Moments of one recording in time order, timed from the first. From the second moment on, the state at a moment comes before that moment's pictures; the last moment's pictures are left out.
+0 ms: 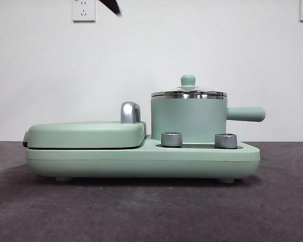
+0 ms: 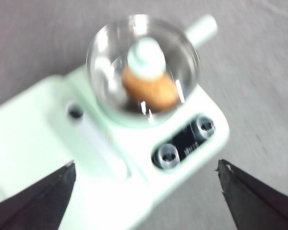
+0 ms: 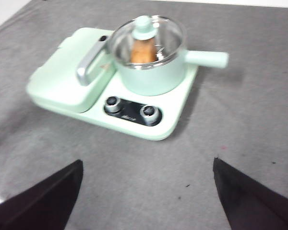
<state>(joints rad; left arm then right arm) -0.63 1.74 2.13 -1.25 0.10 -0.01 0.66 0.49 1.16 -1.19 0.12 0.31</state>
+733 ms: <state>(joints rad) -0.63 0.56 0.77 -0.78 0.10 -0.23 0.66 0.52 1.16 -1.15 0.03 0.32</state>
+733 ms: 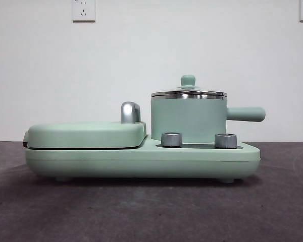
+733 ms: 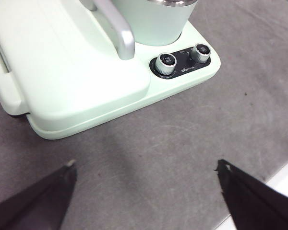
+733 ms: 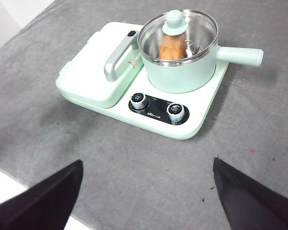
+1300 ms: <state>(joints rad) -0.63 0.53 0.77 -0.70 0.10 -0.23 0.66 0.52 1.16 -1.15 0.03 0.31</state>
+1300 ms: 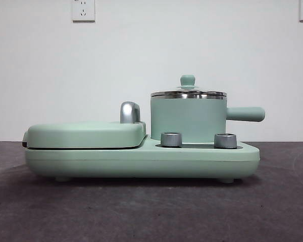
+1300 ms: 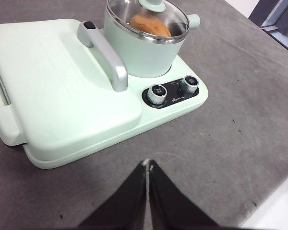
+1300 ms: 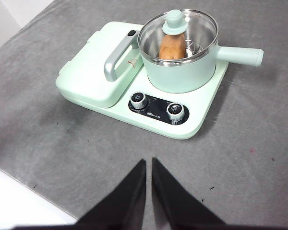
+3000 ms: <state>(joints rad) -0.02 0.01 0.03 -0.18 0.10 -0.03 0.66 0.52 1.16 -1.15 0.03 0.31</state>
